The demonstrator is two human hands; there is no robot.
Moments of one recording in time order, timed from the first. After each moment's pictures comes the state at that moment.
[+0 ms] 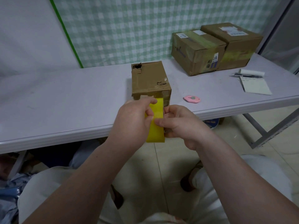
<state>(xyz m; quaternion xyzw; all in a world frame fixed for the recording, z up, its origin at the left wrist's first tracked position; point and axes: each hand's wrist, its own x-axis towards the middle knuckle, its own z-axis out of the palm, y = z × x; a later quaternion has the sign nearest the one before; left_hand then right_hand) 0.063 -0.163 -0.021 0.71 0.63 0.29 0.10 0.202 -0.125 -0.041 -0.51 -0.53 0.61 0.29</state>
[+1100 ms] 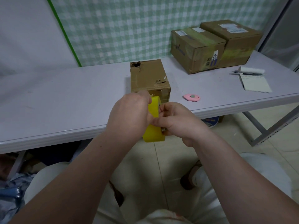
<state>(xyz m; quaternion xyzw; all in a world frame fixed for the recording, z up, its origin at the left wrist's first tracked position) 0.068 -0.151 -0.002 0.71 0.69 0.15 0.02 0.191 -0.123 -0.039 -0.51 -0.59 0.57 0.27</state>
